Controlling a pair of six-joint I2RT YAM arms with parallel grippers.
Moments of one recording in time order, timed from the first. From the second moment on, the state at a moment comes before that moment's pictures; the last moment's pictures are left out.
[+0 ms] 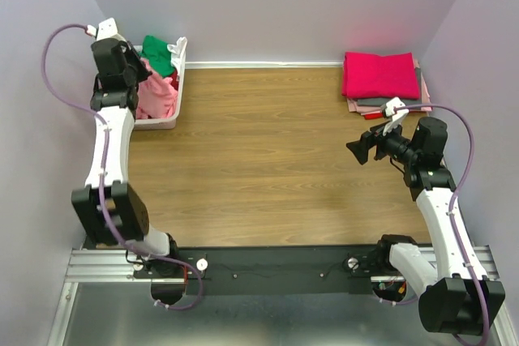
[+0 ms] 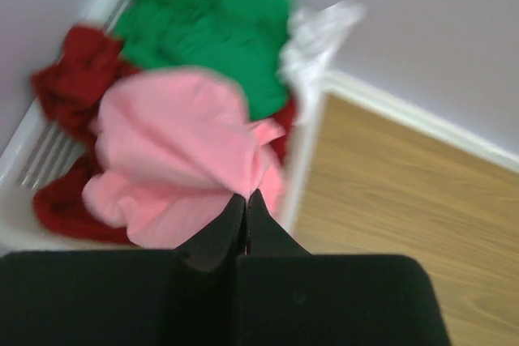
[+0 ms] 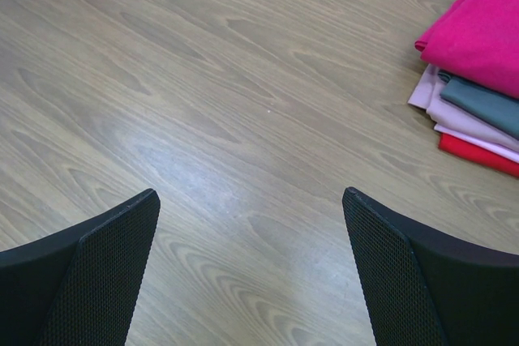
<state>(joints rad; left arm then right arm) 0.18 1.59 1.48 -0.26 -0.03 -0.31 -0.08 0.89 0.73 -0.23 -0.66 -0.25</state>
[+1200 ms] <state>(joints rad) -0.38 1.19 0.92 -0.01 0.61 -0.31 -0.10 0.91 0.70 -0.23 -0.58 -0.31</state>
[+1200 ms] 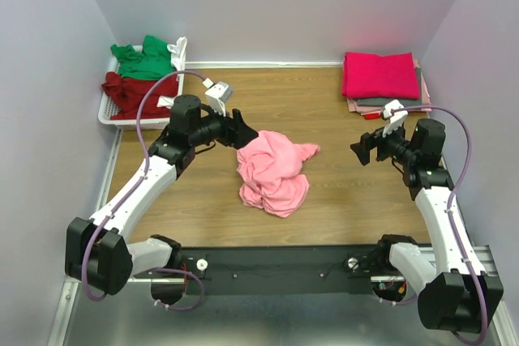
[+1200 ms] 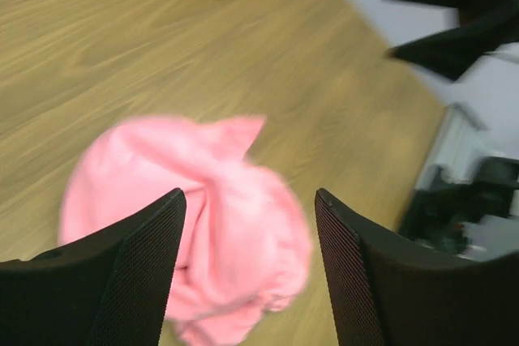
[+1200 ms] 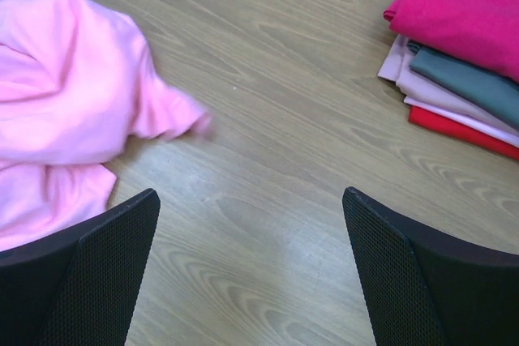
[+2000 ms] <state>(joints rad) -0.38 0.77 0.64 0.04 0.03 -0.01 -0.20 1.01 0.62 -0.32 -0.91 -0.55</state>
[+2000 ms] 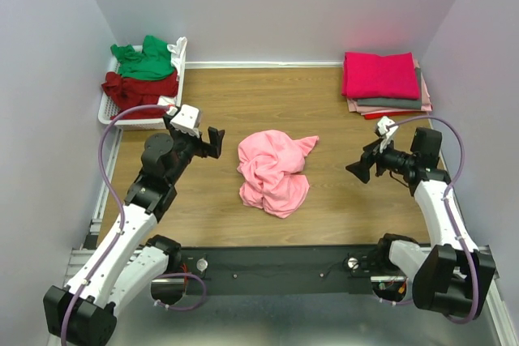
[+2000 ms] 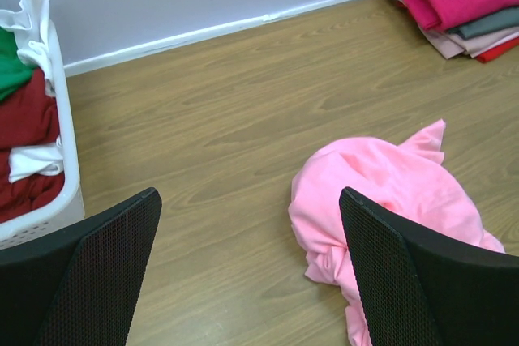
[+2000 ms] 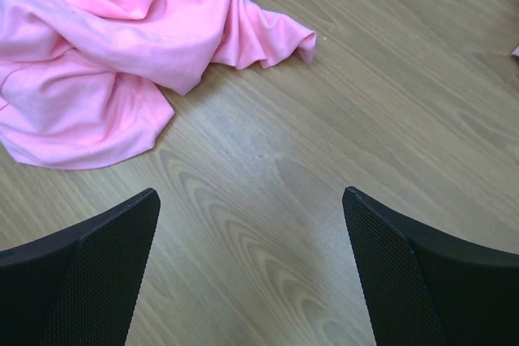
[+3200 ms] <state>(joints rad) -0.35 1.13 0.67 0.11 0.31 -0.15 0.11 1.57 1.03 -0.43 -0.98 -0.34</state>
